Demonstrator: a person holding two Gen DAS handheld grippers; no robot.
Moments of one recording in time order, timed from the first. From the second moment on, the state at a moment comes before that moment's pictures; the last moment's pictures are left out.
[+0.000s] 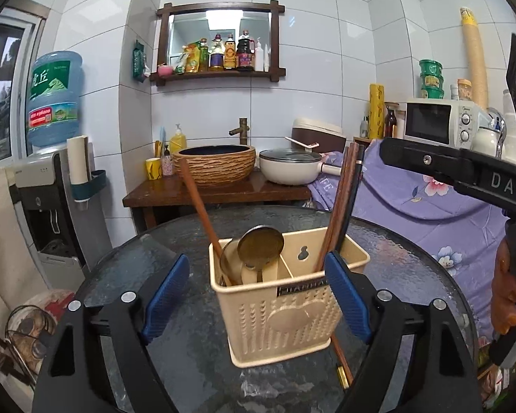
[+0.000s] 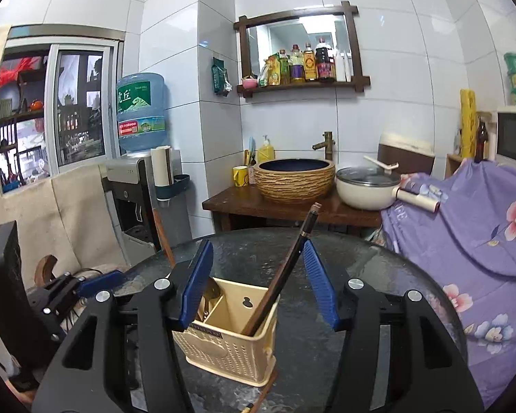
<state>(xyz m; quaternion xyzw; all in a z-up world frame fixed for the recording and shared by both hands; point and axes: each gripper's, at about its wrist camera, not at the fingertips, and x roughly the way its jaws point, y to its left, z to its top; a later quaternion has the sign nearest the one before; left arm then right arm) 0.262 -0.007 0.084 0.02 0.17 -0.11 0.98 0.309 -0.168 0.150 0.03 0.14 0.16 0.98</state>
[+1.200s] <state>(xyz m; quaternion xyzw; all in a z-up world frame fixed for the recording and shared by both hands) 0.216 -0.027 -0.038 0.02 0.38 -0.16 0.91 0.331 -0.160 -0.042 0.06 0.43 0.12 0.89</state>
